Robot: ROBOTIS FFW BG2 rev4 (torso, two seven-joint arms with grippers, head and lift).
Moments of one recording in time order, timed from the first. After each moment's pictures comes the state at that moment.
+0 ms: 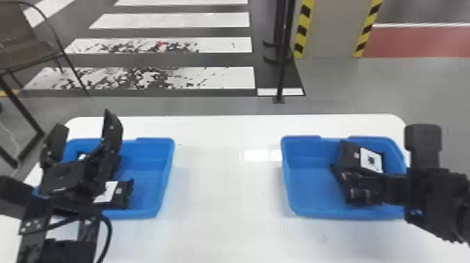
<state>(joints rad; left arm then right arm) 0.39 0.12 0.09 -1.99 0.36 -0.28 0.08 0.03 -0.23 -0.11 -2.02 -0.44 1.21 -0.15</state>
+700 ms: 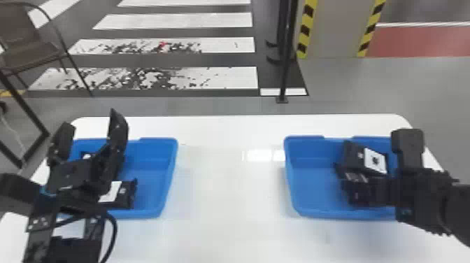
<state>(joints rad) 0.39 0.13 0.08 -1.99 0.36 -0.28 0.08 -0.05 -0.24 -0.07 -1.86 -0.43 1.22 -0.10</state>
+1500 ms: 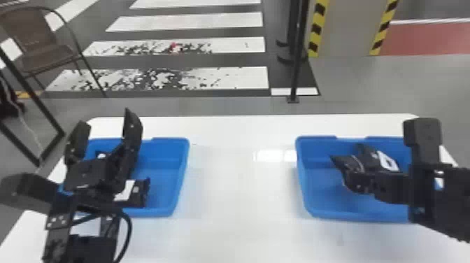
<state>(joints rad) 0.40 0.13 0.08 -2.00 0.36 -0.30 0.08 0.00 -0.25 -0.06 -2.06 -0.52 1.25 -0.06</state>
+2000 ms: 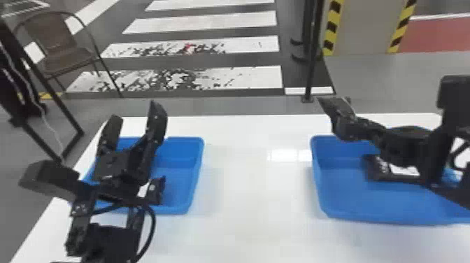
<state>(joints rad) 0.40 0.14 0.04 -2.09 0.49 -0.19 0.05 -0.02 -0.26 -0.02 -2.08 -0.48 0.89 0.29</state>
